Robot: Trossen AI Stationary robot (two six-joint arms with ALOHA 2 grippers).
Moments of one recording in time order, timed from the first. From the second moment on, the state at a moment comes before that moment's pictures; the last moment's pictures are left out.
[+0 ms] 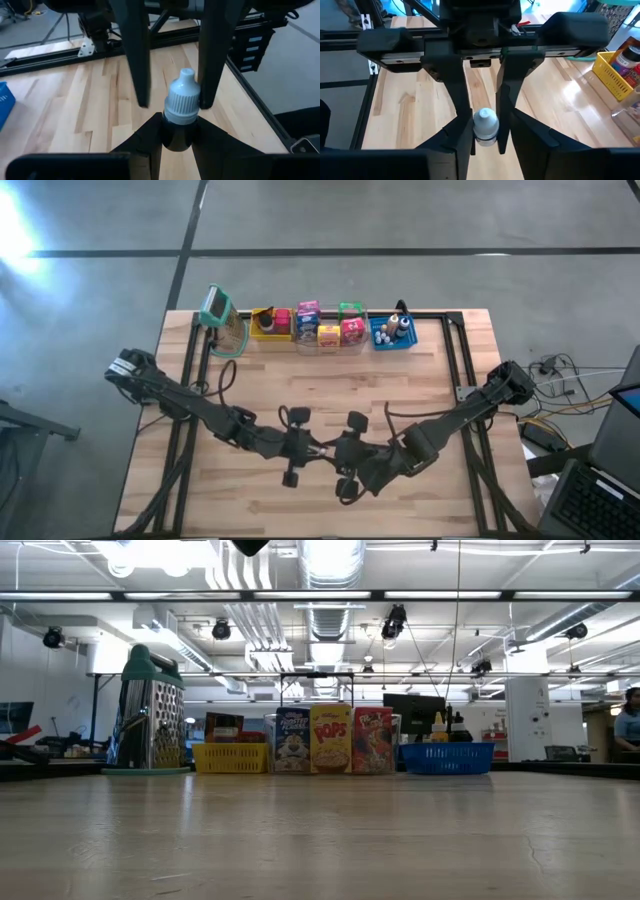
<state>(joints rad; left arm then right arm) -0.46 1.50 1.07 0.04 -0.31 -0.05 0.55 1.77 1.53 -0.43 0.64 0.42</state>
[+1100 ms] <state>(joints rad) -0.46 1.38 1.07 -0.25 -0.44 -0.18 0.55 1.72 1.53 -0.68 0.67 0.54</state>
